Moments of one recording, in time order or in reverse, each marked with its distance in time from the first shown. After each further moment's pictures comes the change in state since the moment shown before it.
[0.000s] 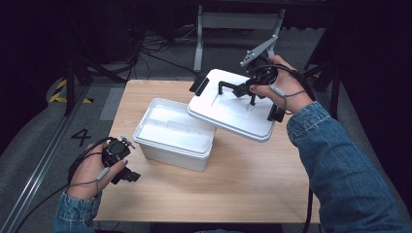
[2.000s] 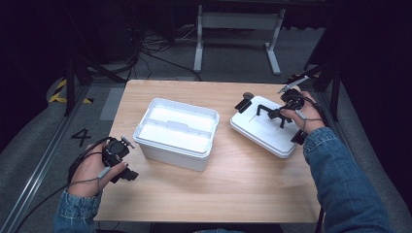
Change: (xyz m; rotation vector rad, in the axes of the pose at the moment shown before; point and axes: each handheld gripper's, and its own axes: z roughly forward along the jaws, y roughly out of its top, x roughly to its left) left arm 0.007 -0.001 0.007 0.018 0.041 -0.011; right arm -0.087 -0.171 0.061 0.070 -0.073 0.343
